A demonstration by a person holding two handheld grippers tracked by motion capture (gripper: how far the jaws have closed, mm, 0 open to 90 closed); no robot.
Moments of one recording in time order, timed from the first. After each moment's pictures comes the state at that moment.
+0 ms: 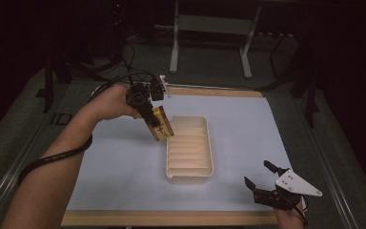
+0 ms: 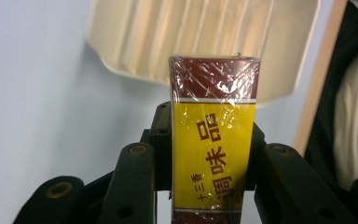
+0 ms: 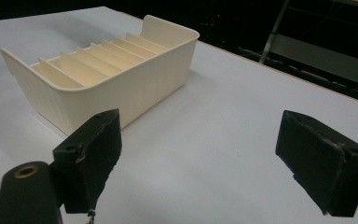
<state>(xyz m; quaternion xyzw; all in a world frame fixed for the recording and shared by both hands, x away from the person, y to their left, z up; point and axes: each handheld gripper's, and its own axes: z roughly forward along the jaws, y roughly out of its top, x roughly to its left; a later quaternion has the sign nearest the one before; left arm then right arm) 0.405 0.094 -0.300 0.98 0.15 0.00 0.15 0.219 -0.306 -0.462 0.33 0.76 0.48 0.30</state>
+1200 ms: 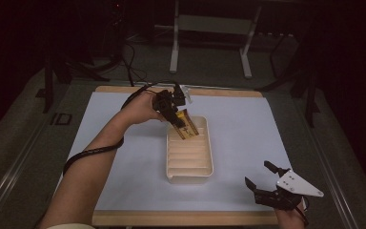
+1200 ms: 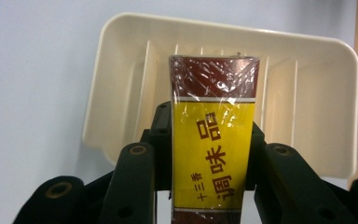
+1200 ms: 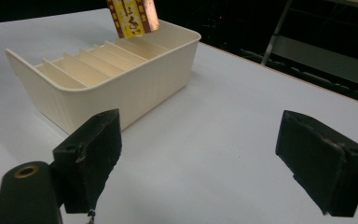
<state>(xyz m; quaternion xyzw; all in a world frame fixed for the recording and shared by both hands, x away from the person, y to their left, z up) 0.440 0.043 -0.356 0.97 0.08 0.02 0.22 0.218 -0.308 -0.462 0.33 0.76 0.48 0.30</state>
